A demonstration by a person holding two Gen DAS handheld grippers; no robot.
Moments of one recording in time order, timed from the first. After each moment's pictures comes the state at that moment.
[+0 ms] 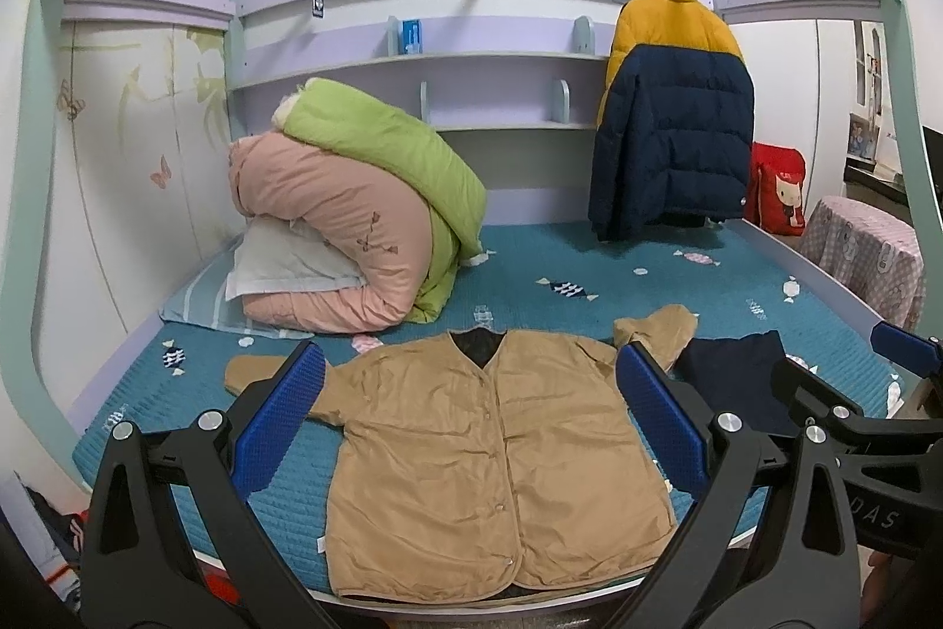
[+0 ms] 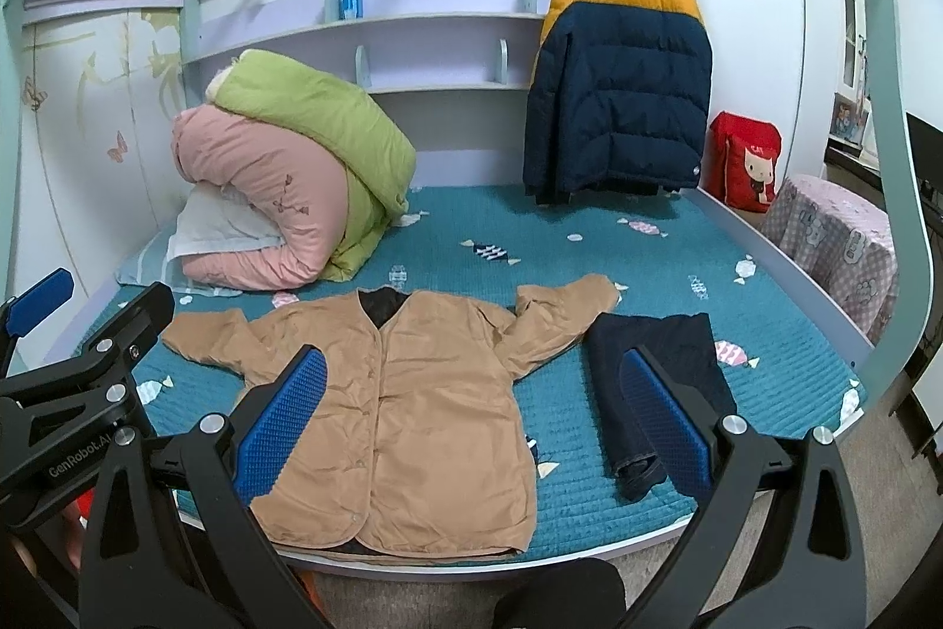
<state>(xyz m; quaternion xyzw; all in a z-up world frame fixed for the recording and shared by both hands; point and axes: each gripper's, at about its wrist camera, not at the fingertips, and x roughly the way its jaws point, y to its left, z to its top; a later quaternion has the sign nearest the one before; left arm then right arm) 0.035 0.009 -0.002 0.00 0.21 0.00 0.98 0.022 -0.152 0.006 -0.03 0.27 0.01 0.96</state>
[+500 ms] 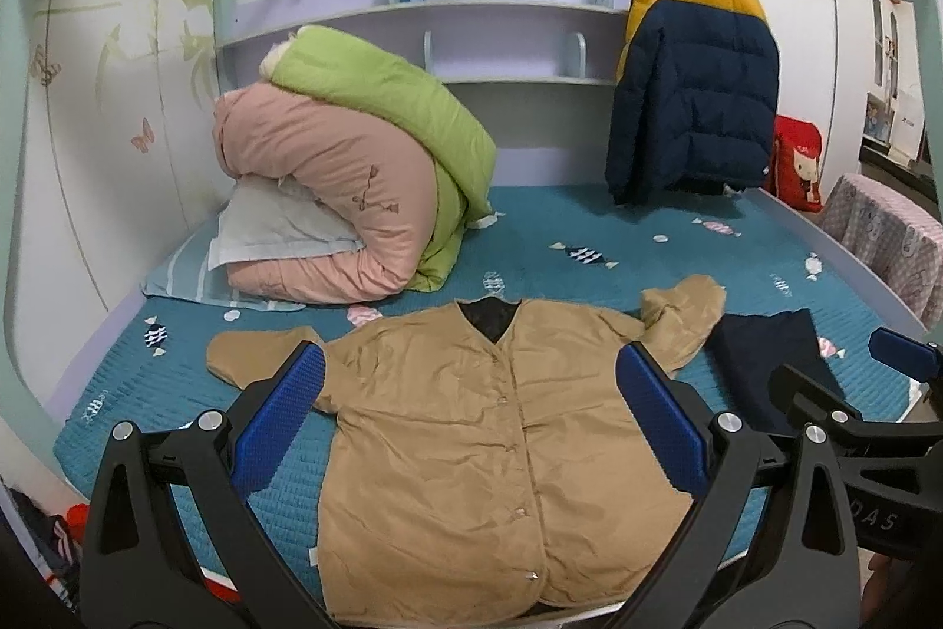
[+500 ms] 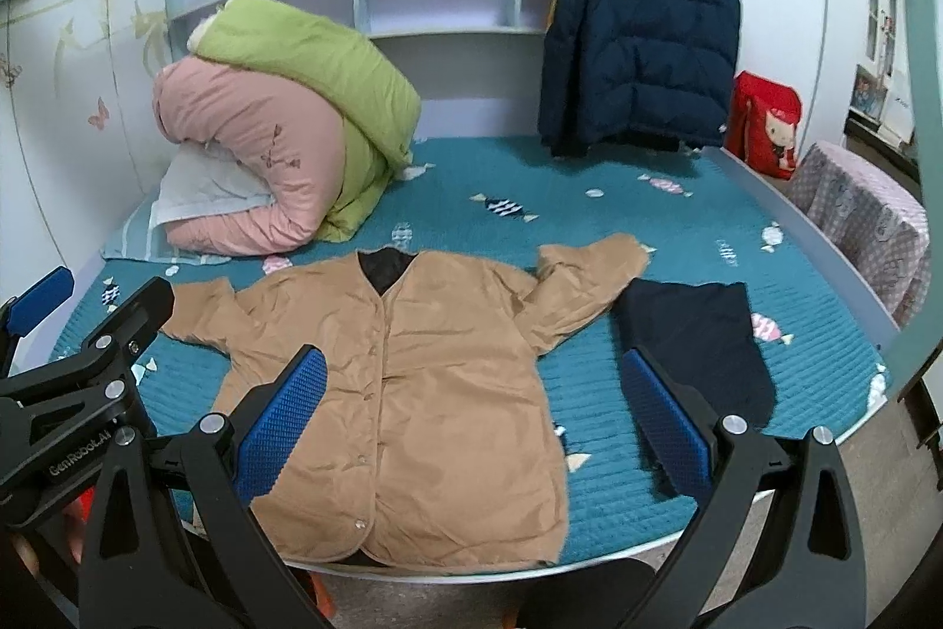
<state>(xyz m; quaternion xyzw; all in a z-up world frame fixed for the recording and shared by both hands) 0.122 0.040 -0.070 0.00 0.25 0.00 0.97 0.103 -0.131 -0.051 -0.03 0.33 0.02 0.94</state>
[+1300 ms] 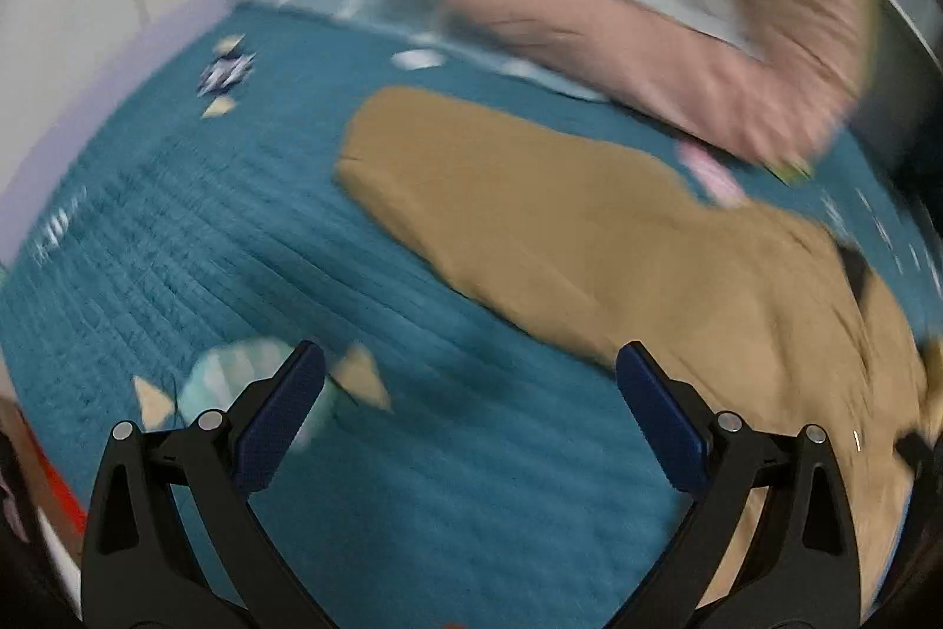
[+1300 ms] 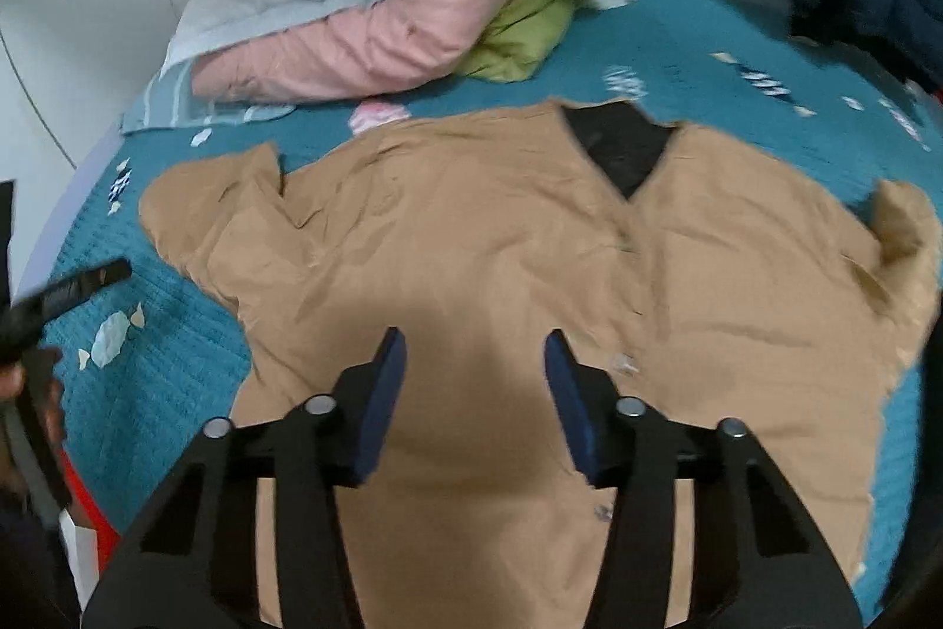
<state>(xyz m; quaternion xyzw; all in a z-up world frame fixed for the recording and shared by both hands) 0.340 0.436 -0.350 -0.17 0.47 0.19 0.84 0.350 0.059 -0.283 -0.04 0.49 0.17 0.86</state>
